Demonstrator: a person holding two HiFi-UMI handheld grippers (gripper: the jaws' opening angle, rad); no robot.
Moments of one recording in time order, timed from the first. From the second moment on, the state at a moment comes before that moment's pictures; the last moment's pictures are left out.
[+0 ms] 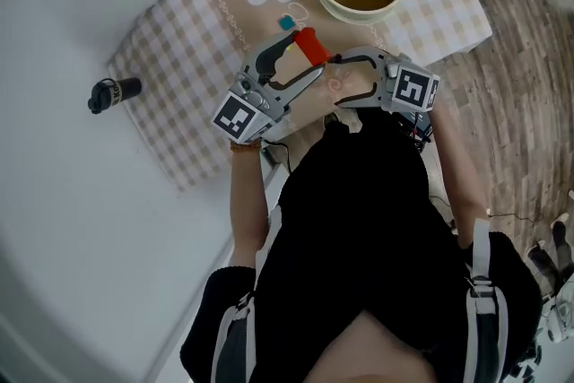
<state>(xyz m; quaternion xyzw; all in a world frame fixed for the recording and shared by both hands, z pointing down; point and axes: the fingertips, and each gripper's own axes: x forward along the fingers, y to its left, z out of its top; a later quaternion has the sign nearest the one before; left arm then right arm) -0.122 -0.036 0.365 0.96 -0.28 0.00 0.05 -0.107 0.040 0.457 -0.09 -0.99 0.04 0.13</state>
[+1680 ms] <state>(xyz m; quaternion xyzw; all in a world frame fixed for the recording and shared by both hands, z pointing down) -0.027 -0.172 0.502 0.71 -0.15 0.69 0.05 -0.013 -0.010 0.459 -0.08 -0.99 0.07 0.07</state>
